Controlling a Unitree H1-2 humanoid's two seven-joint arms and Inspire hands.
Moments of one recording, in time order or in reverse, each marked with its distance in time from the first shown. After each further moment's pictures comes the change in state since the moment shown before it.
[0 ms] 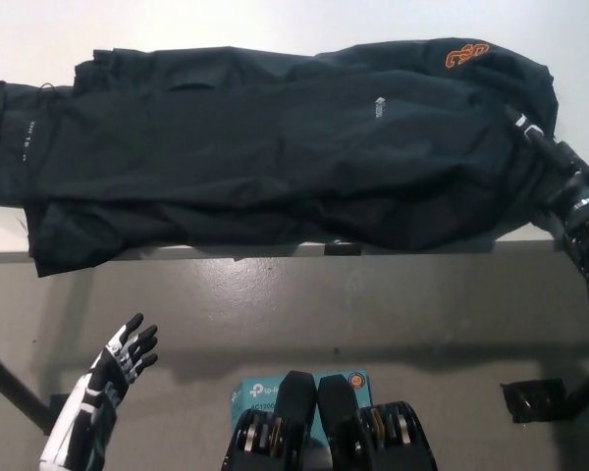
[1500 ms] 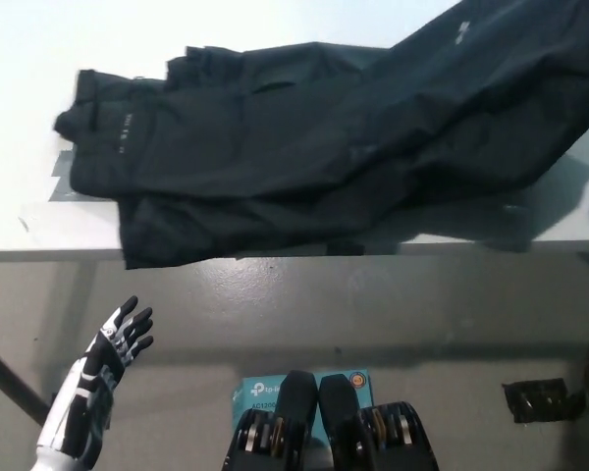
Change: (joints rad) left_arm -0.035 -0.008 0.016 -0.002 0.005 0.000 0.001; right_arm -0.152 0.006 -0.001 -0.420 0.003 0.027 -0.322
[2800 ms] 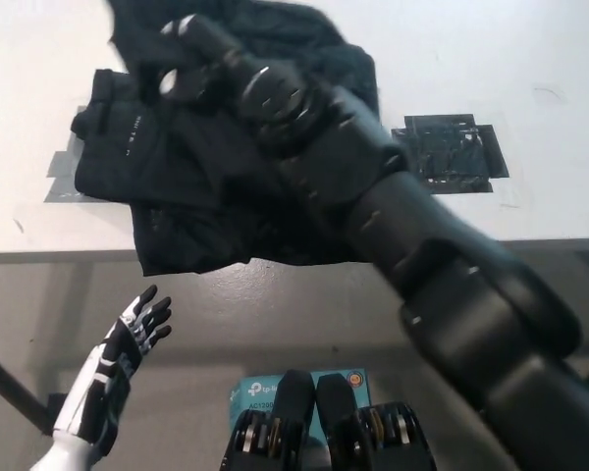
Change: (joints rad) left_arm -0.045 0.002 -0.043 -0.006 0.002 0.045 -0.003; right_arm -0.314 0.411 1.010 0.533 -0.587 -0.262 0.165
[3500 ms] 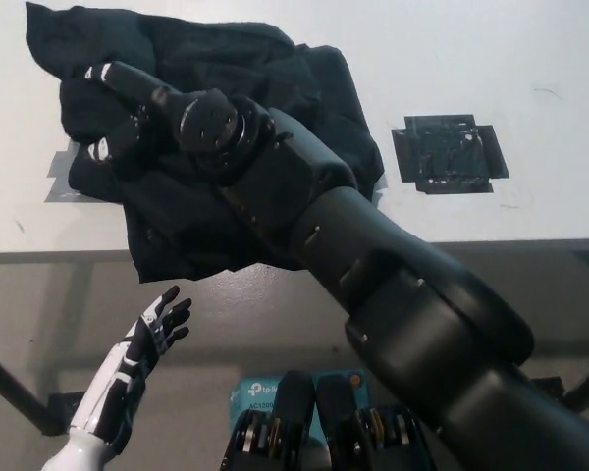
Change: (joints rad) left_arm -0.006 0.005 -0.039 -0.026 0.038 0.027 0.000; right_arm -0.067 0.068 -0.083 0.085 -0.093 -0.043 0.175
